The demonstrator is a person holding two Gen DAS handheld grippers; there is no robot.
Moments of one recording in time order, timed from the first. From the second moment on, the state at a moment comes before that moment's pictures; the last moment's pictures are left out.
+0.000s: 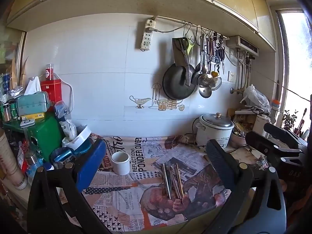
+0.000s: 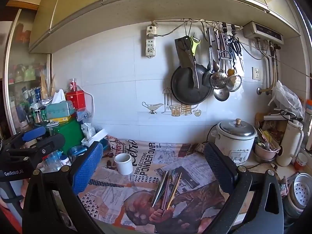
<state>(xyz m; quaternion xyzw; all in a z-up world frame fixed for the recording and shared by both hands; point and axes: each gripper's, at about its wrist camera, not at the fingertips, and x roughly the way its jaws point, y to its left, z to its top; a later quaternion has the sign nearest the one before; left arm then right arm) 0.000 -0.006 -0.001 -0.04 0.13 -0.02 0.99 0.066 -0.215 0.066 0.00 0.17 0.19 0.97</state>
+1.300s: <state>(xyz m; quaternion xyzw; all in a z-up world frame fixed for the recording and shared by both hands) 0.000 -0.017 0.003 -0.04 0.13 -0.03 0.99 0.069 -0.216 0.070 0.00 0.17 0.19 0.97</state>
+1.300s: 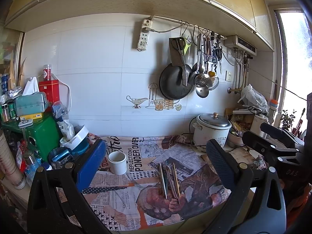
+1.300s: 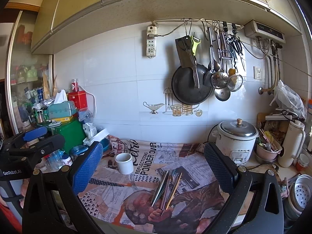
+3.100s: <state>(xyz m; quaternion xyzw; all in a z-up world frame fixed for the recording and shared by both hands) 0.212 0.004 -0.171 -0.02 0.36 0.04 0.93 0.233 -0.235 -0.103 -0.03 0.43 0.08 0.90</state>
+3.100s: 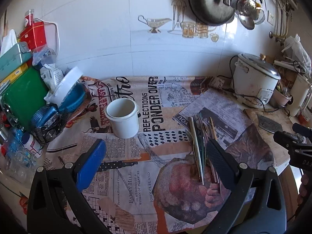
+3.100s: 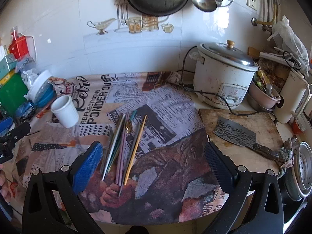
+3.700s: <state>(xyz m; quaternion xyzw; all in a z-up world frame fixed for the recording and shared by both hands) 0.340 -0.021 -0.281 -0.04 0.48 0.03 0.88 0.339 -0.214 -0.213 0.01 0.56 0.17 0.81</state>
